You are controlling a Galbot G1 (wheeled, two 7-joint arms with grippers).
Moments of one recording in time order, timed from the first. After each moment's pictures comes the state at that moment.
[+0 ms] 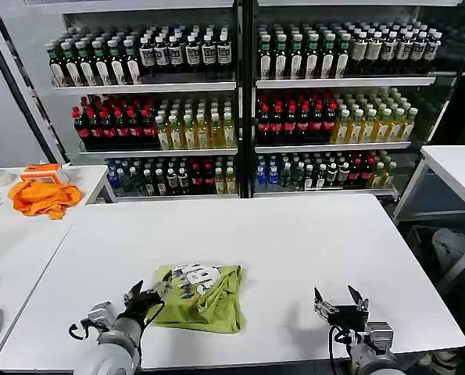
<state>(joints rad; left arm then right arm) 1.39 -1.24 -0.43 -2.01 -0.77 0.41 -0.37 -1.55 1.20 0.50 2.17 0.38 -0.47 0.23</state>
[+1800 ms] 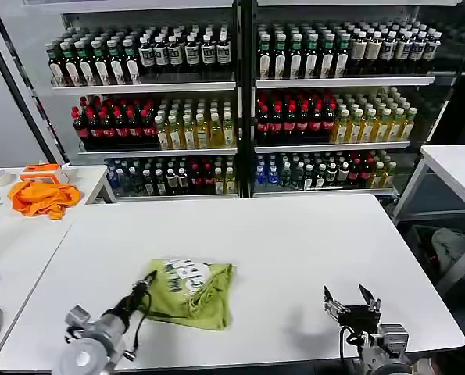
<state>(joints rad) 1.36 -1.28 -0.66 -1.91 -1.40 0.41 -0.26 -1.59 1.19 0.55 2.23 0.41 -0.48 0.23</state>
